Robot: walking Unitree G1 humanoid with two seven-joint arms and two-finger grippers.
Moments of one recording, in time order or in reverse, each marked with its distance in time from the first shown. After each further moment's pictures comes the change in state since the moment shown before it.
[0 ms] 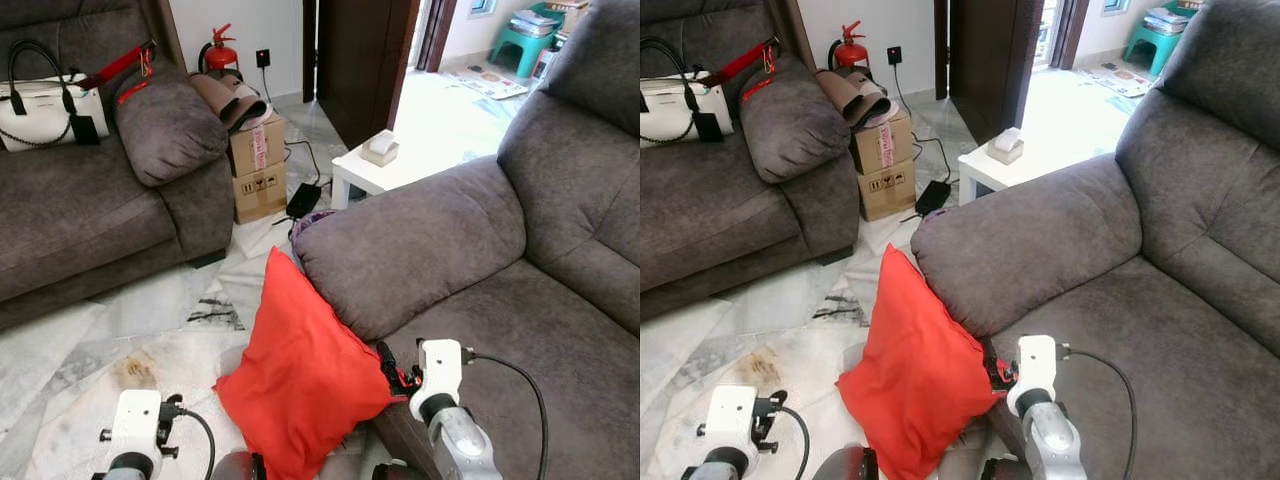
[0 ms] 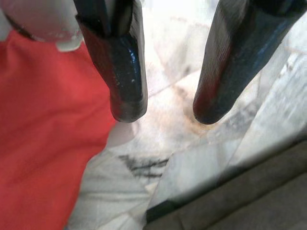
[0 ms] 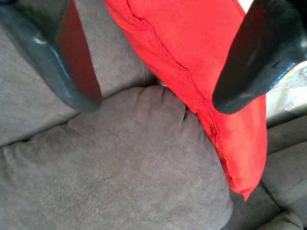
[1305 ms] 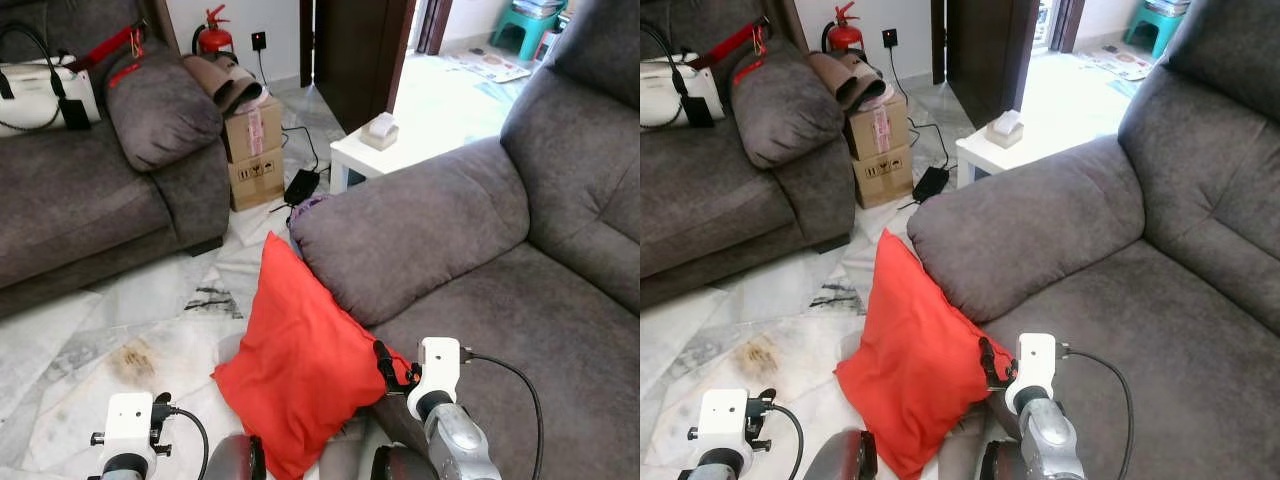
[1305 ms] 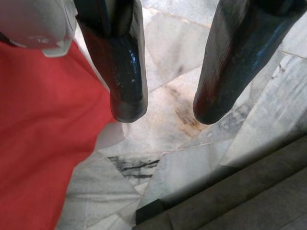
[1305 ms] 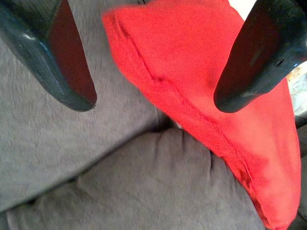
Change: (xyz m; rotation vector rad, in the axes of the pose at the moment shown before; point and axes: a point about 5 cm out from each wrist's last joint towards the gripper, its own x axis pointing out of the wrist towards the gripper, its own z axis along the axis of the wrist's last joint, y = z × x) left arm 0.003 0.004 0.007 0.003 -0.060 0.055; right arm 0.004 -0.002 -0.003 0.069 0.046 -0.054
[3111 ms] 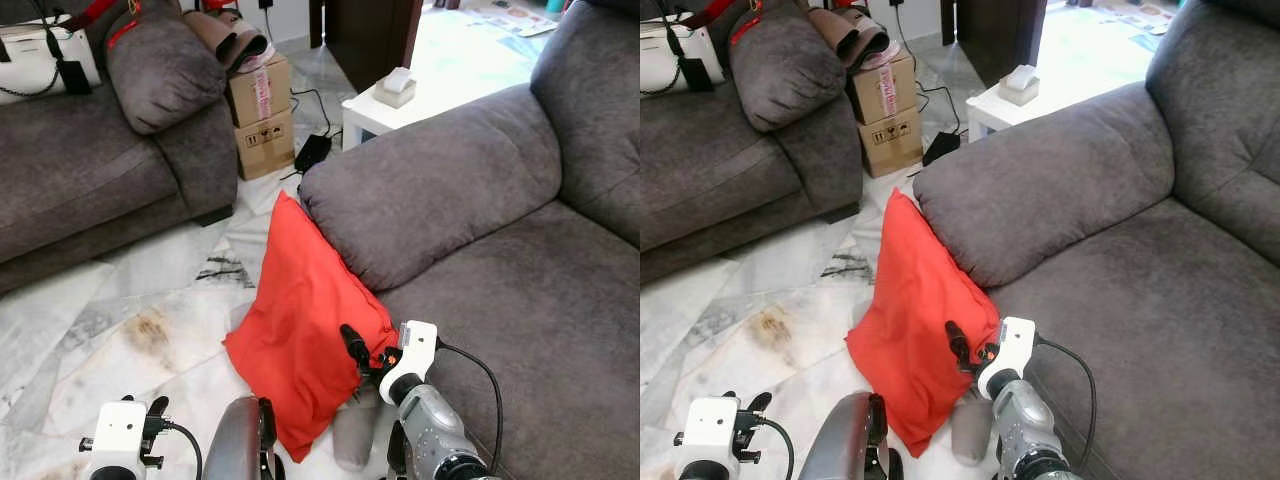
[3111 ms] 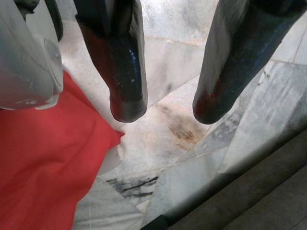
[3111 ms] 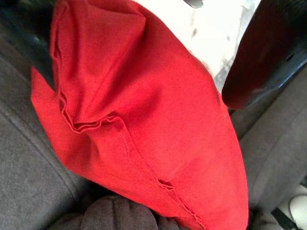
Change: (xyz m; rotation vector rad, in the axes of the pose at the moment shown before) left arm -0.026 0.009 0.012 0.065 -0.049 -0.068; right arm 0.018 0.043 0.013 0.329 0.003 0.233
